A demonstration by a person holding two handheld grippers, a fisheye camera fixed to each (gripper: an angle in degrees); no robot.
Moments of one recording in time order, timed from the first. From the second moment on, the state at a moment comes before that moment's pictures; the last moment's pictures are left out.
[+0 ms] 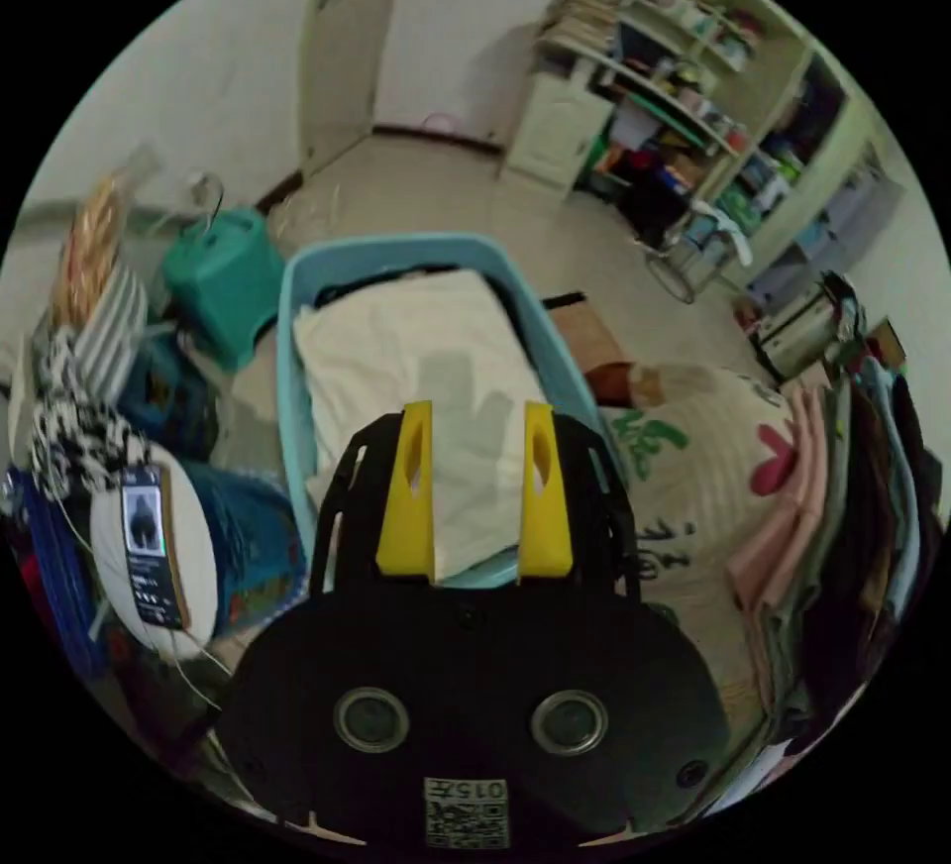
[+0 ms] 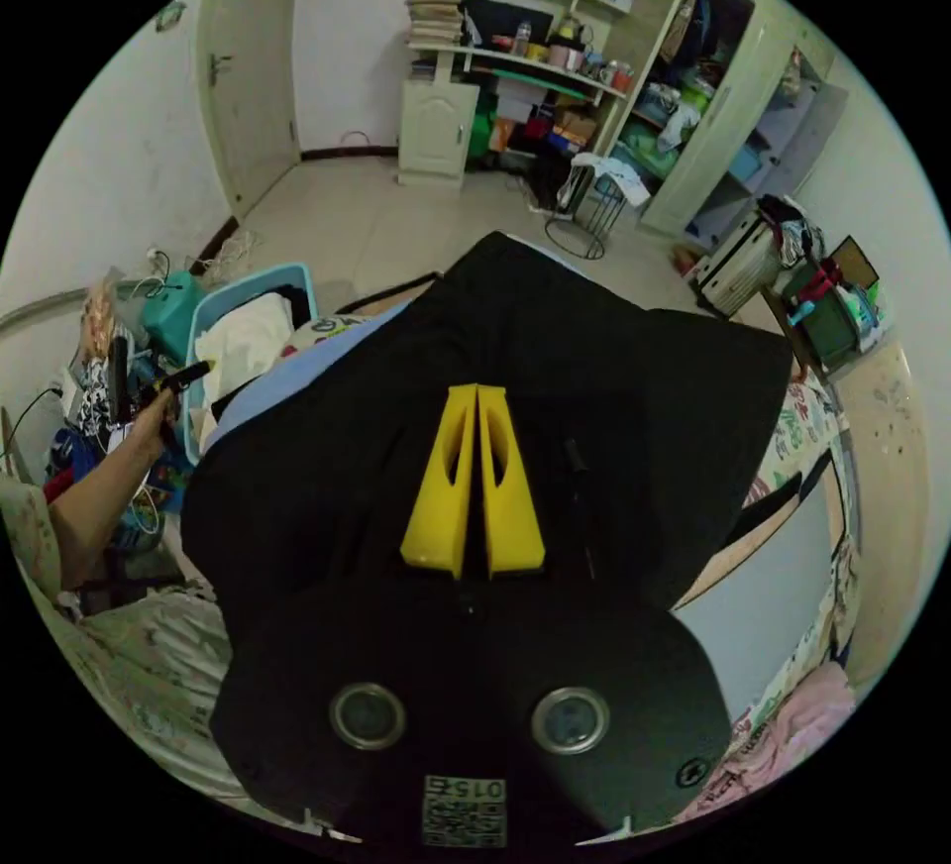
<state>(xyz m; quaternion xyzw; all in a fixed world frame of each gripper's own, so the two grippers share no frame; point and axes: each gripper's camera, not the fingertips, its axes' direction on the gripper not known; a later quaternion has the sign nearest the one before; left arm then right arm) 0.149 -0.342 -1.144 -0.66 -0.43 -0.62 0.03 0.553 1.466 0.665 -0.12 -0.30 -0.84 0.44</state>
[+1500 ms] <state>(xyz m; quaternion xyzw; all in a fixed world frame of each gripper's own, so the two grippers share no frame) -0.188 -0.183 -0.434 -0.21 0.31 -0.58 0.72 0.409 0.905 0.314 -0.34 -0.53 -0.49 0.61</state>
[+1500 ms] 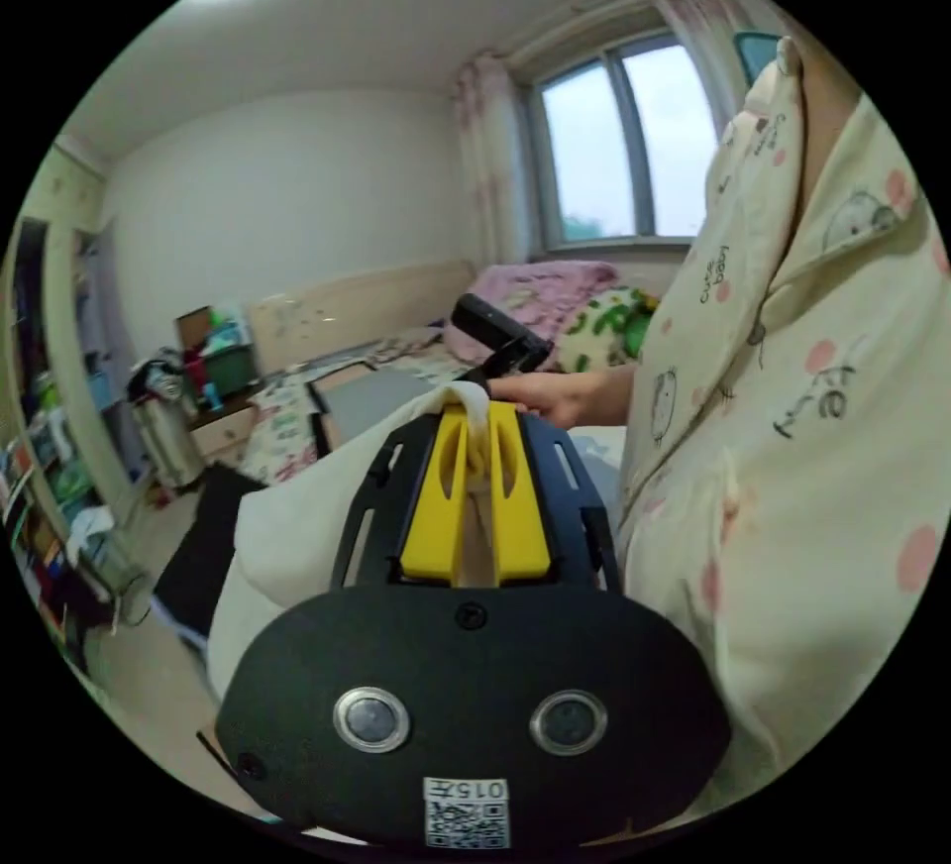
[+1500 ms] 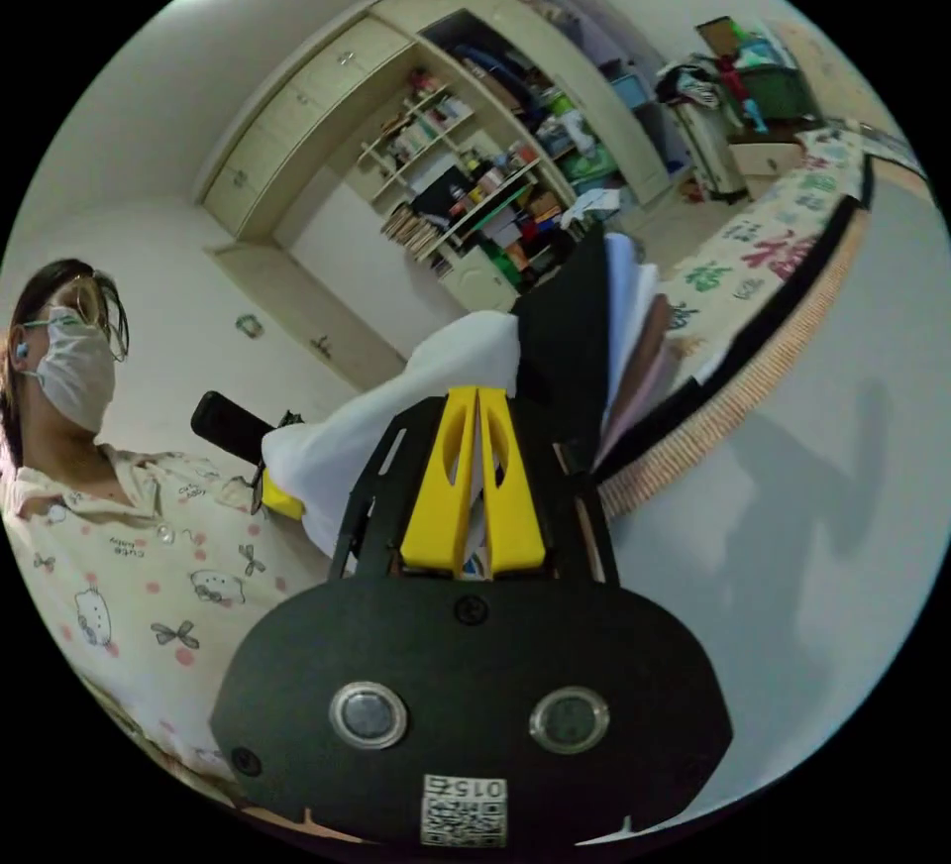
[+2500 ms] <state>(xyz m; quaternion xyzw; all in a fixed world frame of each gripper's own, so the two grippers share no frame) -0.114 0.129 -0.430 -0.46 0.38 -0.58 0.56 0.049 1.024 0.014 -0.25 -0.24 -0.71 0.62</state>
